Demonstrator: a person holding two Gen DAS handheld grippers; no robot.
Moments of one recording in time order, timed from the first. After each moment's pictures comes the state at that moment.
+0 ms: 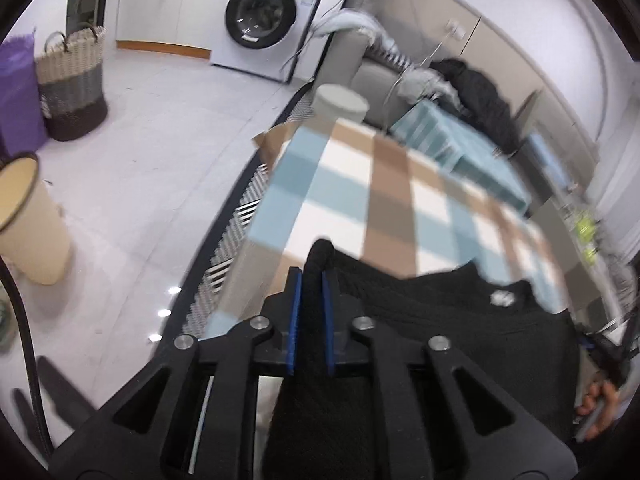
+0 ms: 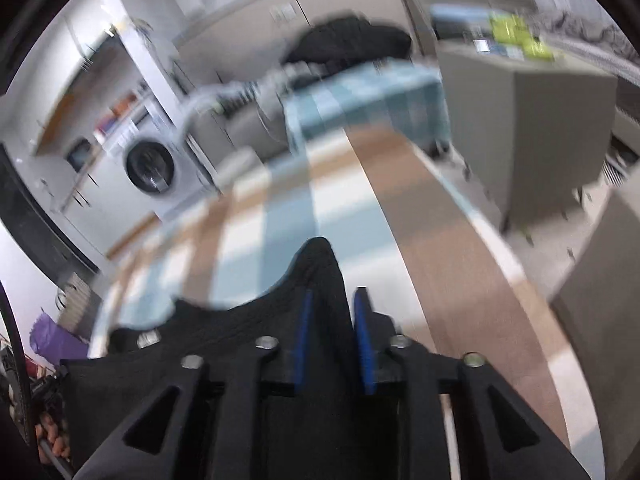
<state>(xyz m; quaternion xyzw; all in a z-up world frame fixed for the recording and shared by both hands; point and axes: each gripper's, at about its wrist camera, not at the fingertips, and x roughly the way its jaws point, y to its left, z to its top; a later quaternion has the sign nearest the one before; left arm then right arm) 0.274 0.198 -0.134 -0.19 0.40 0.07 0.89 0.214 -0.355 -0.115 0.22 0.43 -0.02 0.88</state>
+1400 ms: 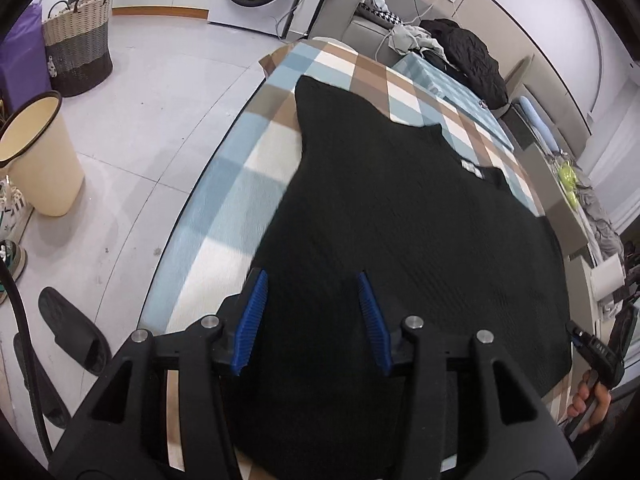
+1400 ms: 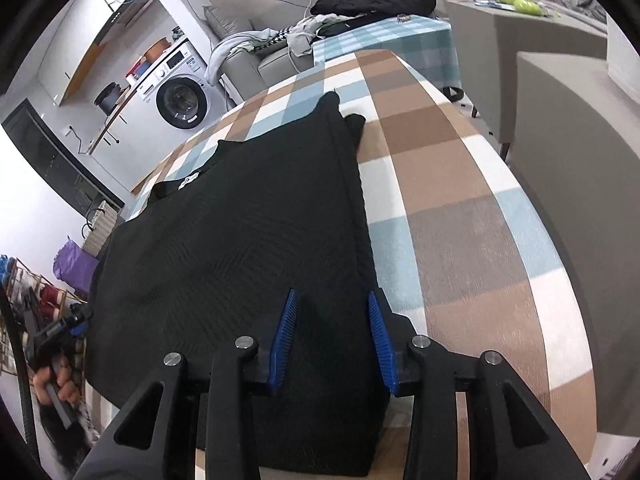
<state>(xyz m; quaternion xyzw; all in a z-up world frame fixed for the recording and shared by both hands) 0.114 0.154 -0.154 -0.21 0.46 0.03 0.86 0.034 -0.356 -0.119 0.21 0.48 0.05 0.85</state>
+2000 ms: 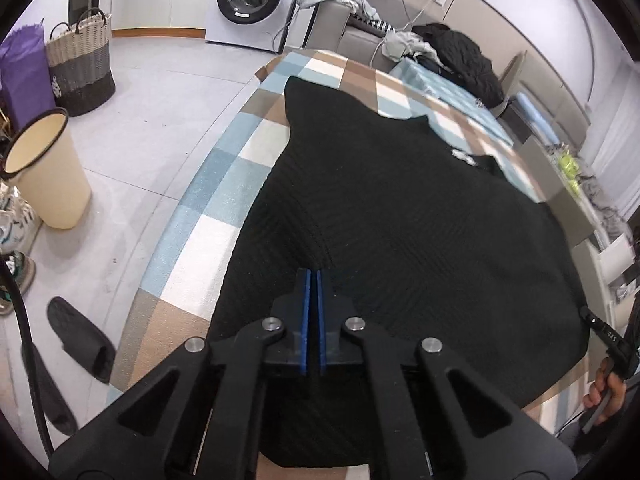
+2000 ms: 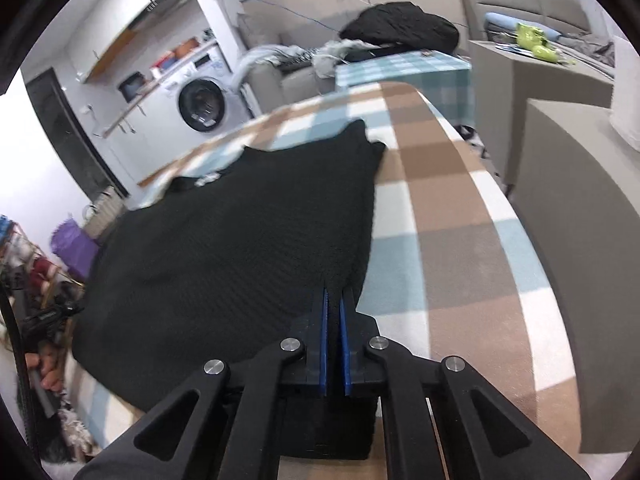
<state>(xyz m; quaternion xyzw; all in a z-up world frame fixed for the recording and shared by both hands) 0.078 0.134 -0.149 -0.17 0.44 0.04 0.88 0.015 -0.336 -0.109 0.12 0.45 0.05 0.88</state>
